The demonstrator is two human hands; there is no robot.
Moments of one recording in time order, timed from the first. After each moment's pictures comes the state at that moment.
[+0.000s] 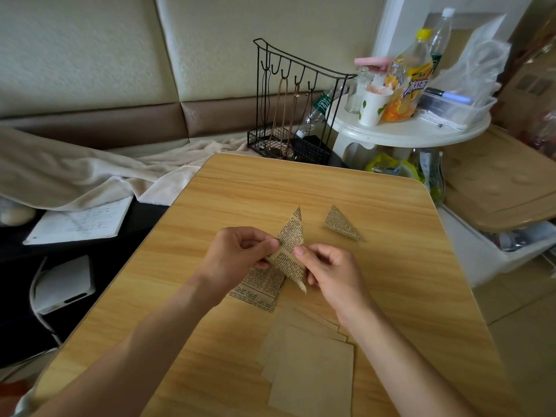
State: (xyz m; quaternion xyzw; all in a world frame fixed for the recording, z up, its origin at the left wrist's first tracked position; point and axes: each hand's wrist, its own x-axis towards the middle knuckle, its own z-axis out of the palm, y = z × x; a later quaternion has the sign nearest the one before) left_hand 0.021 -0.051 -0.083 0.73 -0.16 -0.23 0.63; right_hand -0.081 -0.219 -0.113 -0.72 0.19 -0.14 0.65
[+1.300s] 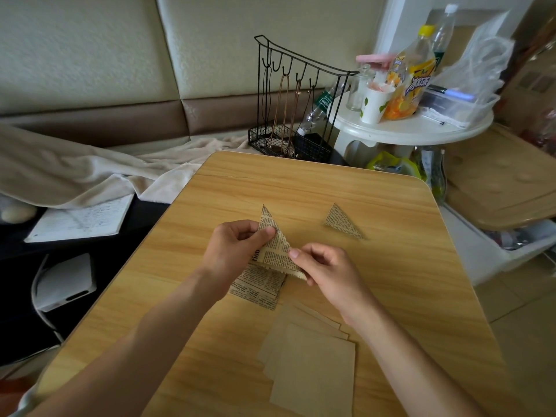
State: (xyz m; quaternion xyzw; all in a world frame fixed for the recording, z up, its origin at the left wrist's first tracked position) left_hand 0.023 -0.053 -0.084 0.71 -0.13 -0.20 0.66; right_hand -0.082 -0.222 -0.109 -0.77 0.12 -0.08 0.62
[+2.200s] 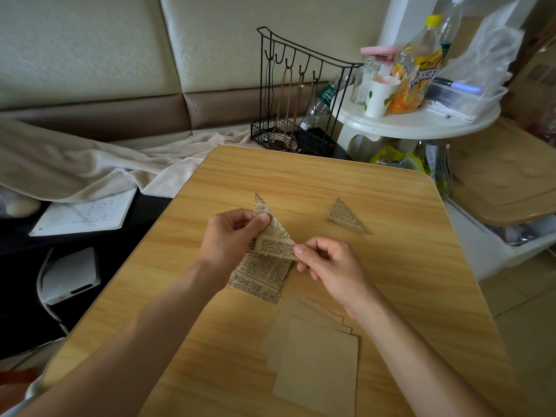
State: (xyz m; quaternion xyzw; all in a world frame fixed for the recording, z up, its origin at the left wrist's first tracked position) left_hand 0.028 -0.051 -0.084 0.71 -0.10 -0.16 0.68; right_hand -0.083 -0.221 -0.104 -0.76 0.13 -0.08 0.63
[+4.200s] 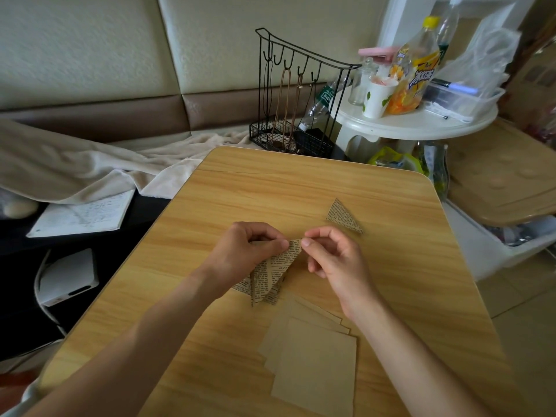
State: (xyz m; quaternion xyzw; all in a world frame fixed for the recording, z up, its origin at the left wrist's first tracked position) left_hand 0.023 -0.051 -0.088 0.75 -0.24 -0.23 0.57; right_hand -0.080 -0.221 -0.109 -0.66 0.16 -0.15 0.71
